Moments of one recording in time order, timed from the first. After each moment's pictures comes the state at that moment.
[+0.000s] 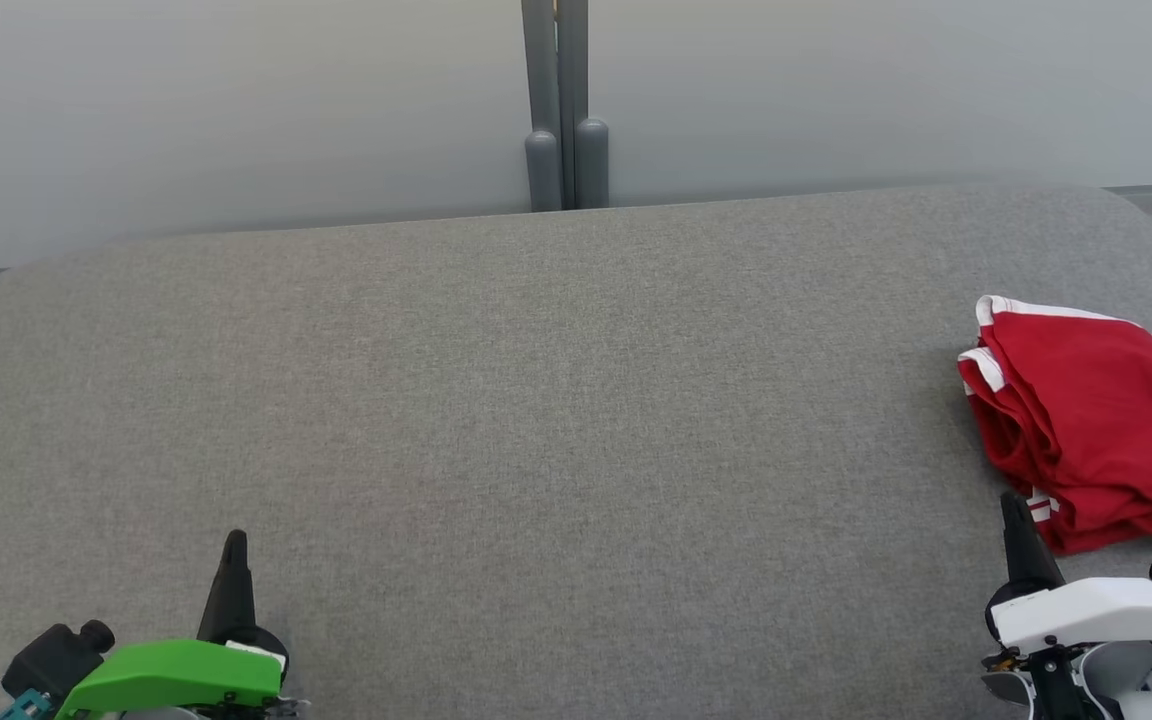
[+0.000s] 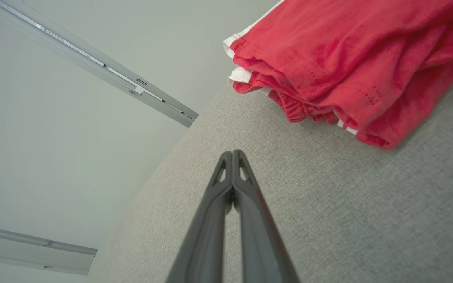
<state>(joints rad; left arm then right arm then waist) -0.03 0.04 0.04 0.30 -1.01 -0.12 -0.05 -0.05 -0.04 -0.15 0.30 0.88 0.13 -0.04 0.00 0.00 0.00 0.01</state>
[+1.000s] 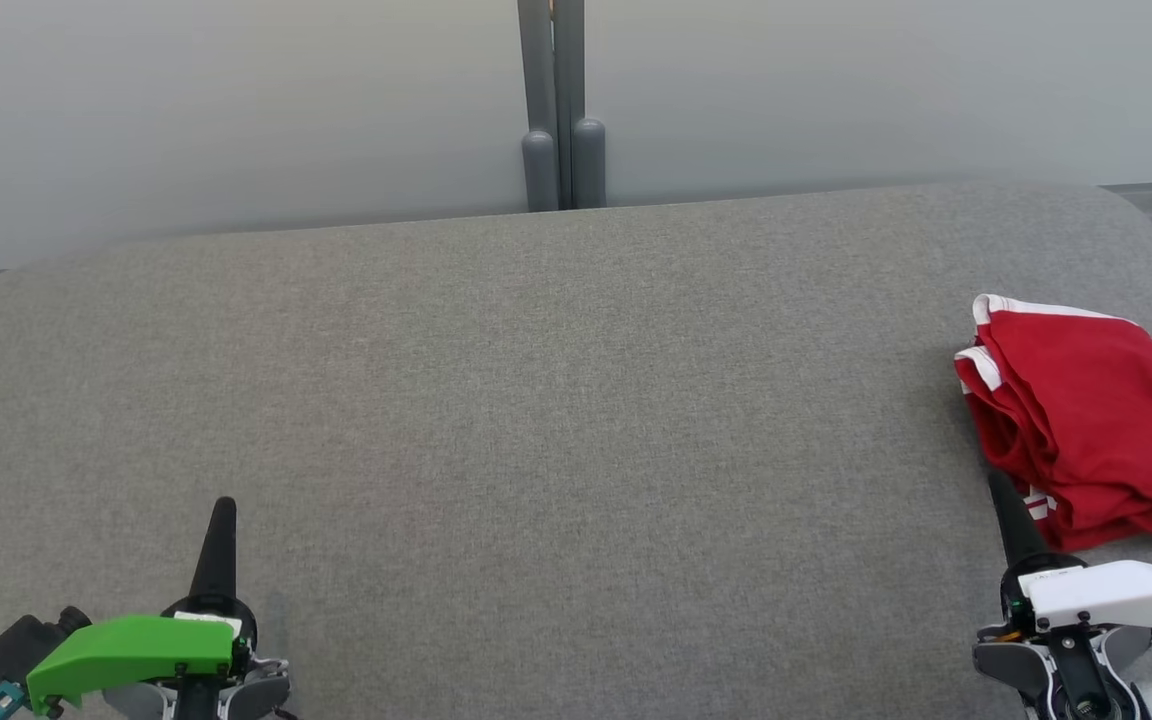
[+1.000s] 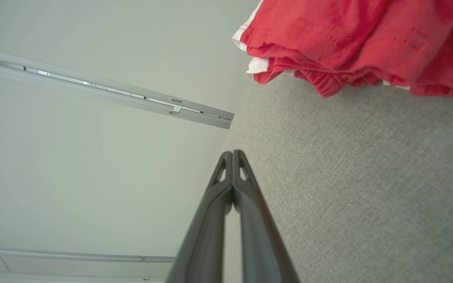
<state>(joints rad) -0.07 0.04 0.07 0.28 -1.31 -0.12 0.03 -0.07 -0.04 -0.14 0.27 1.24 0.13 0.04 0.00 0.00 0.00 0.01</state>
